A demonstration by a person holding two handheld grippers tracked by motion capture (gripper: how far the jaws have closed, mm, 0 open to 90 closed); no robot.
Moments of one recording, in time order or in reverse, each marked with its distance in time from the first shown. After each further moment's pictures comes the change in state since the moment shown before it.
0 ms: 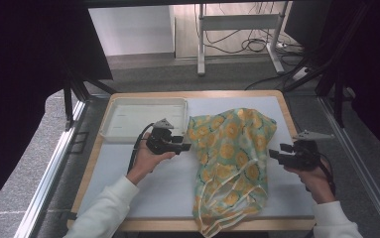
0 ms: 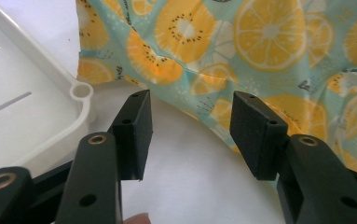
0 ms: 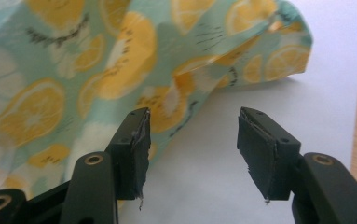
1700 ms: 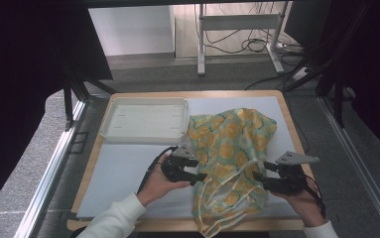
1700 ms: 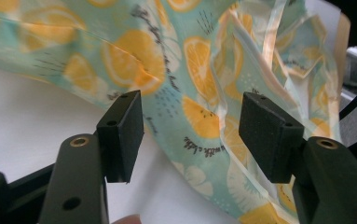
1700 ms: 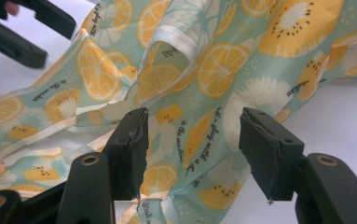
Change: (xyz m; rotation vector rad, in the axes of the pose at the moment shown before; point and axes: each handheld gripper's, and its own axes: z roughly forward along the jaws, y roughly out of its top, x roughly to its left) left arm -0.083 -0.025 0.025 0.109 -0.079 0.165; right arm 0.072 -0.024 -0.016 0.004 0.091 -0.110
